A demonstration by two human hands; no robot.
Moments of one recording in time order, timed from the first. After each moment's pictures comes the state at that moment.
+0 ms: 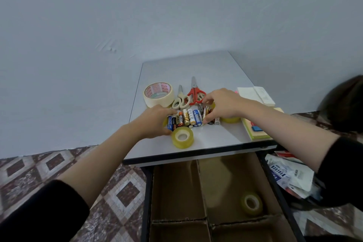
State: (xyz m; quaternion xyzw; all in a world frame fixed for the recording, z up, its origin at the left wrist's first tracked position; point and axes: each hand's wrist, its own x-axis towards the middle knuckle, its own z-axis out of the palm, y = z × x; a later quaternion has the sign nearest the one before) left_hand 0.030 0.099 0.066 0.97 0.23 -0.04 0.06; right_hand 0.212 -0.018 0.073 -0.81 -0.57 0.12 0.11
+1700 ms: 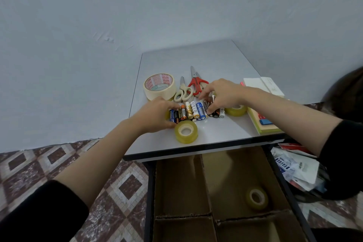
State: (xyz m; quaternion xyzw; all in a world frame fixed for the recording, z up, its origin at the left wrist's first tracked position) left_hand 0.032 0.110 0.055 0.97 0.24 -0.03 0.09; right_hand 0.218 -0.001 0.068 -0.77 -0.60 0.18 0.13
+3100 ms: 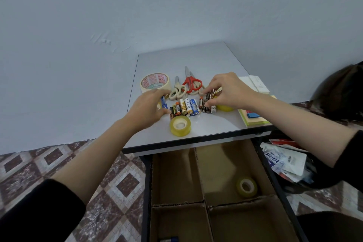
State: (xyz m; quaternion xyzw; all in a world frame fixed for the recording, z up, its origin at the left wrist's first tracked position) left_hand 0.017 0.090 0.069 0.96 0.25 0.12 0.09; right_hand 0.206 -0.048 0.081 -0.78 -0.59 0.05 0.23
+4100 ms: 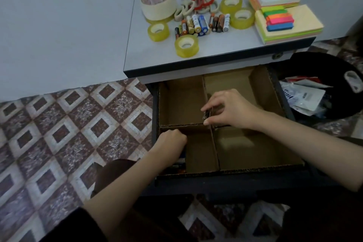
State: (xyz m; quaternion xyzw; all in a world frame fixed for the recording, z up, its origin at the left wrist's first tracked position) left_hand -0.086 -0.057 -0.076 0.94 0.22 -0.27 0.05; right_hand 0.091 -0.142 -0.047 -0.72 -0.57 0.28 0.26
